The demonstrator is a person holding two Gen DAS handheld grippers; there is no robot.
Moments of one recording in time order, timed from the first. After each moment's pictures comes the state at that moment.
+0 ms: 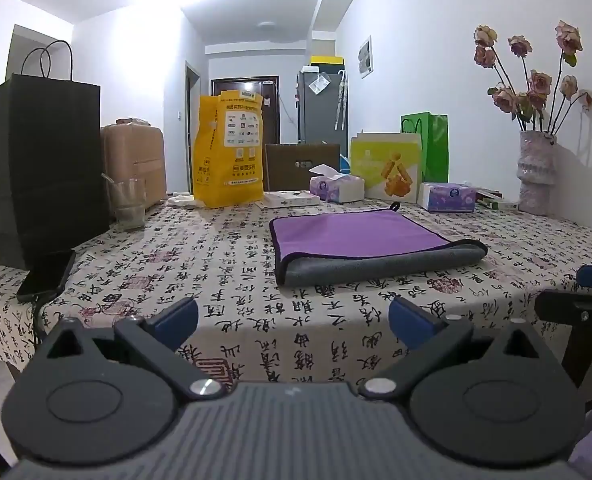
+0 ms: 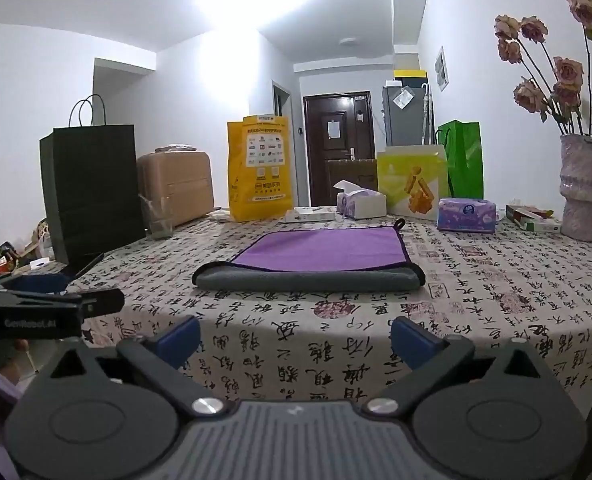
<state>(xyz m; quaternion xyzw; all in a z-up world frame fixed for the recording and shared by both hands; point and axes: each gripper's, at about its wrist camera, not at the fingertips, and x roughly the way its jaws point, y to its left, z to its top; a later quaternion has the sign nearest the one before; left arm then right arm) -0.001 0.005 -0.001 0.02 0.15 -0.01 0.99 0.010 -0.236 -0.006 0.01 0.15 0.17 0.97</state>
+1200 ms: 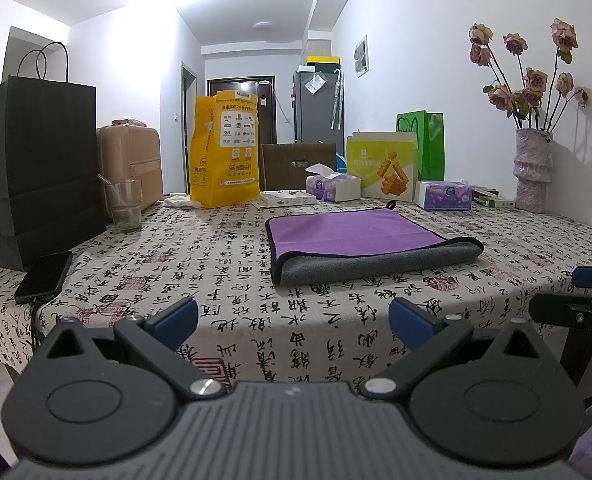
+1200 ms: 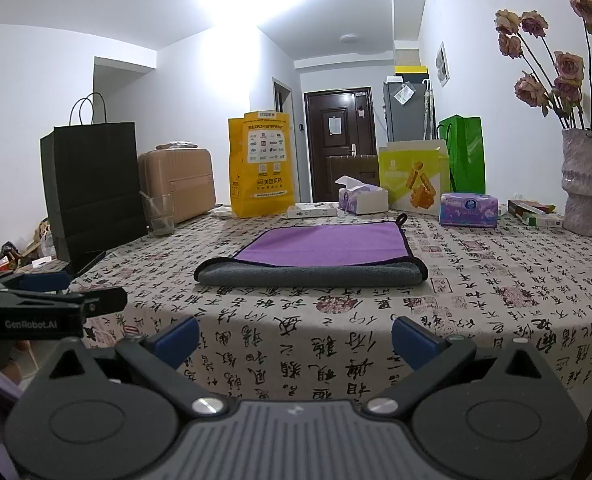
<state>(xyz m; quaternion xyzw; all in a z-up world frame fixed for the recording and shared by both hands) -0.002 0.000 -0.003 0.02 0.15 -0.01 0.99 0.009 -0.234 -0.007 0.01 0.15 0.17 0.97</state>
